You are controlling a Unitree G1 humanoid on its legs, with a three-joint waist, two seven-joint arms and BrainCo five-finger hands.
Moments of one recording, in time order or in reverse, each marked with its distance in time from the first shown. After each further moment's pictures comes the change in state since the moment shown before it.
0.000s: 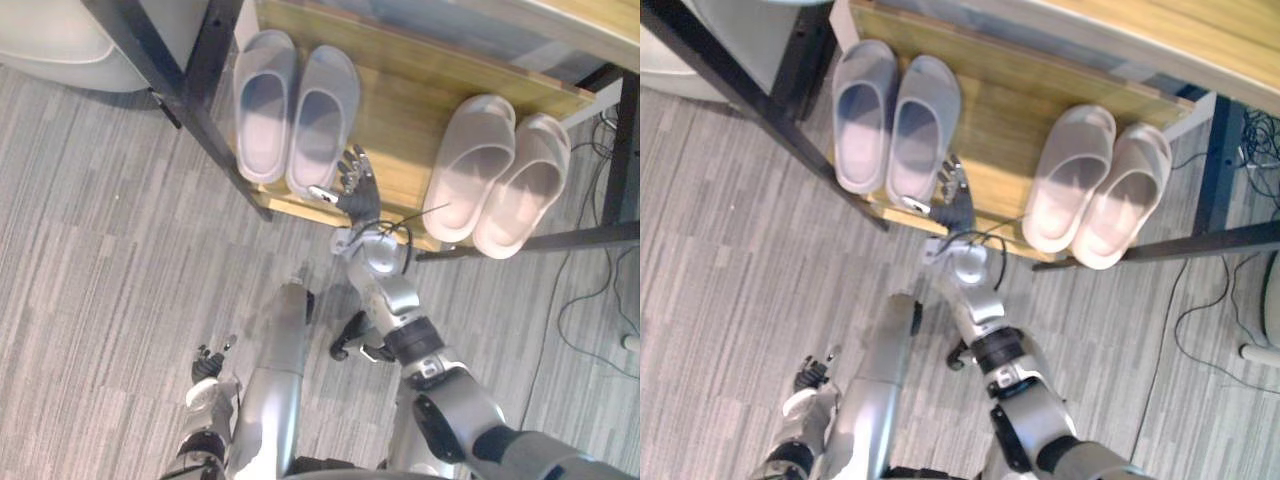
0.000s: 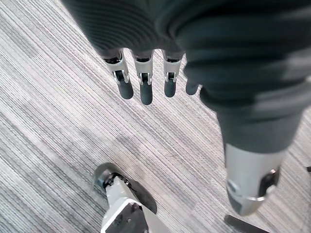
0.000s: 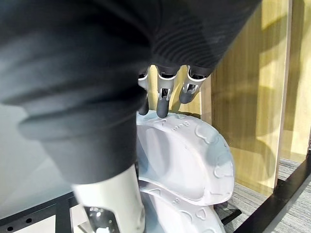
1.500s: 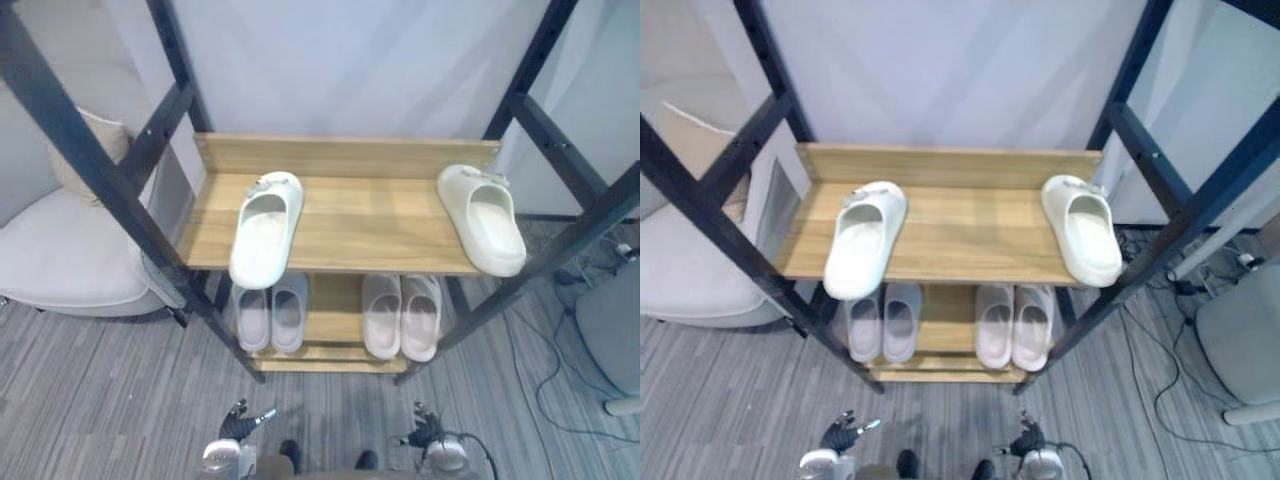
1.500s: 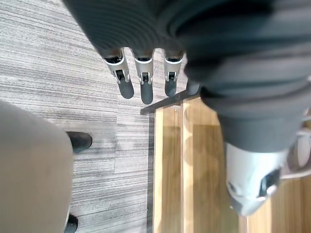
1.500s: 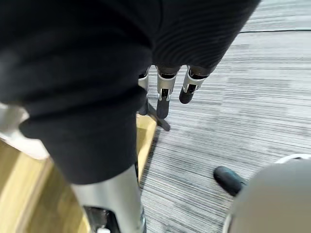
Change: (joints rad) left arm 0.229 0.056 -0.404 0.071 0.180 0.000 -0.117; right arm 0.758 -0.165 -0.163 0.527 -0.506 0.053 0.190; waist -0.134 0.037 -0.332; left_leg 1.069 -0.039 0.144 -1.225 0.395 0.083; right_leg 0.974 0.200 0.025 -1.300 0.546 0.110
